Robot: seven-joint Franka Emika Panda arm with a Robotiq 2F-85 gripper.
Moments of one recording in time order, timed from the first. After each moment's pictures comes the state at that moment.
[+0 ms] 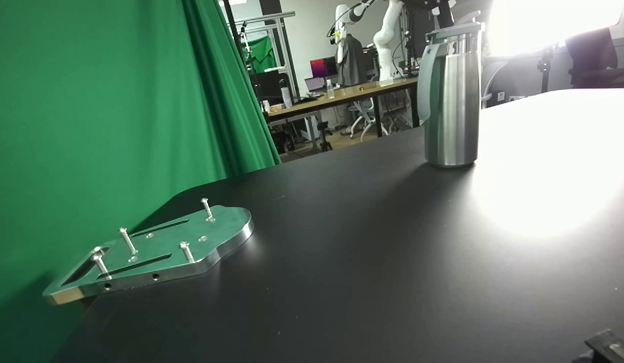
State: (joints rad) arm 0.17 0.16 0.06 -2.00 -0.29 2.10 0.61
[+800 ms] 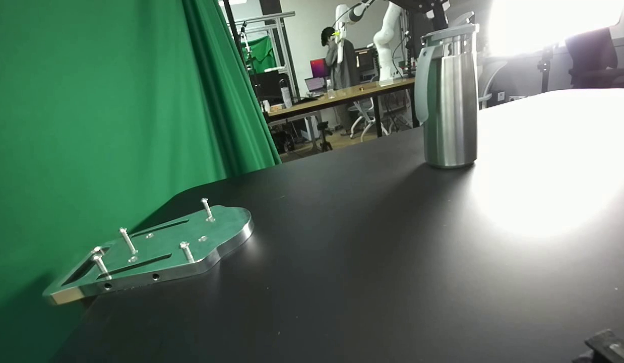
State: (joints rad) arm 0.18 0.18 0.07 -1.98 -0.31 2.10 0.62
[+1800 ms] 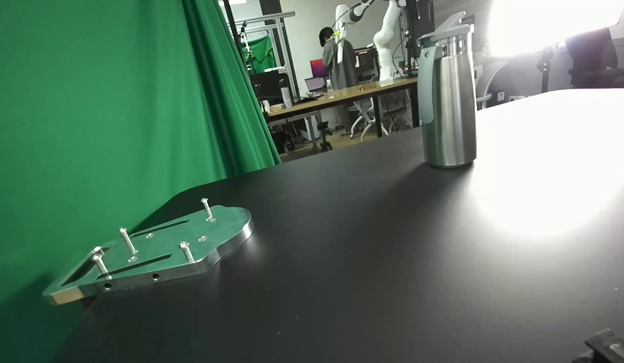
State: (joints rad) arm 0.20 0.13 0.09 -1.97 -0.23 2.14 0.63
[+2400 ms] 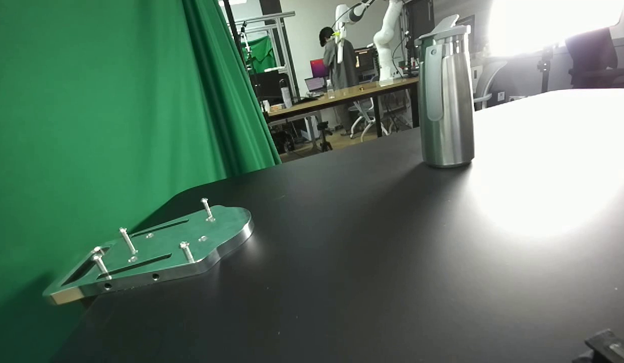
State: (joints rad) arm 0.20 0.01 0.12 -1.98 -0.24 2.07 0.66
